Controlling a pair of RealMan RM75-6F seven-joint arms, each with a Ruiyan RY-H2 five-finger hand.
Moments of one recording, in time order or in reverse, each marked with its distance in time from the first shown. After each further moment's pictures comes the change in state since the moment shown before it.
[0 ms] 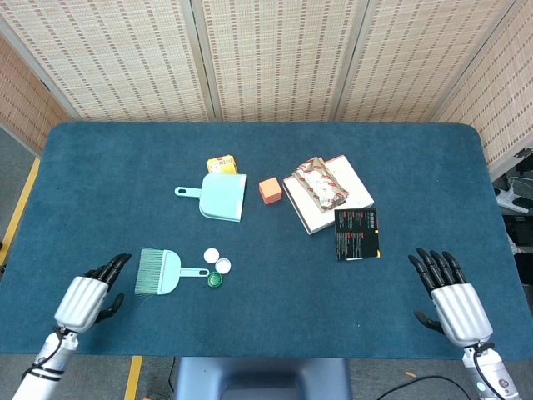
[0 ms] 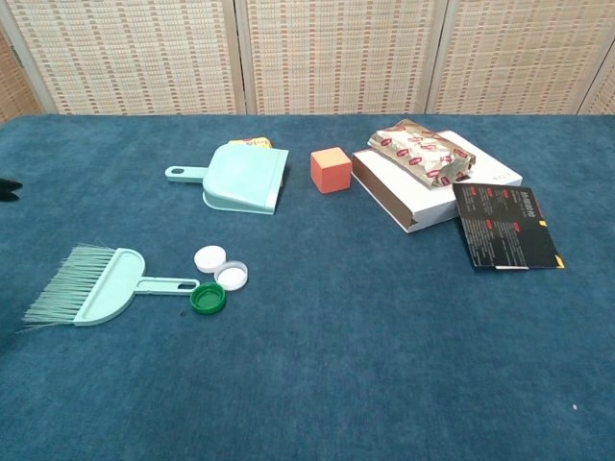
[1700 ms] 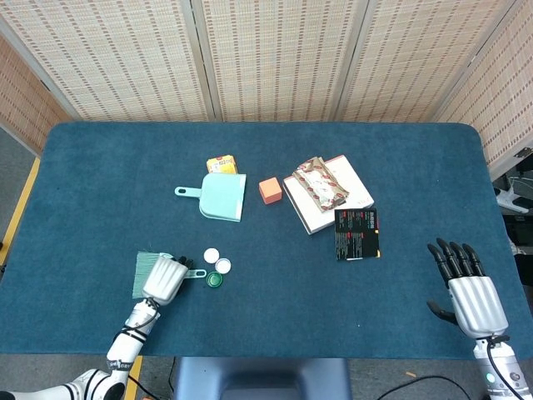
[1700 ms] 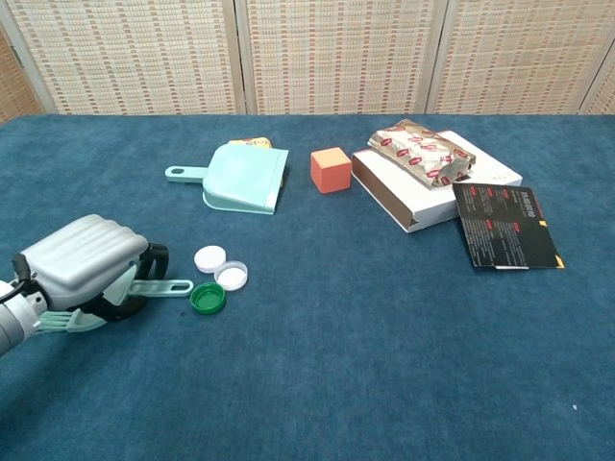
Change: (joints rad) left arm -0.236 -0.383 -0.068 0.178 -0.216 -0.208 0.505; right arm 0.001 0.025 0.040 -0.020 0.110 -0.007 0.012
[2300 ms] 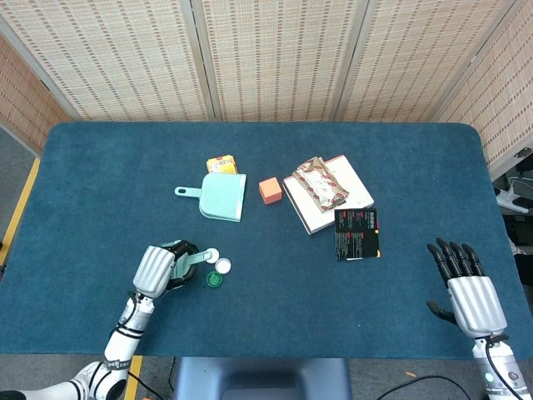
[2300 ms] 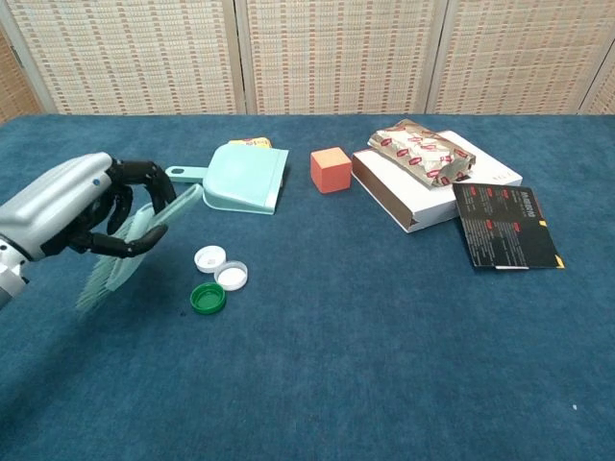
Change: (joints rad) left arm -0.007 -0.067 -0.027 0.166 0.166 0.295 -0.812; right arm 0.001 -0.004 0.002 -0.006 0.012 -0.005 -0.016
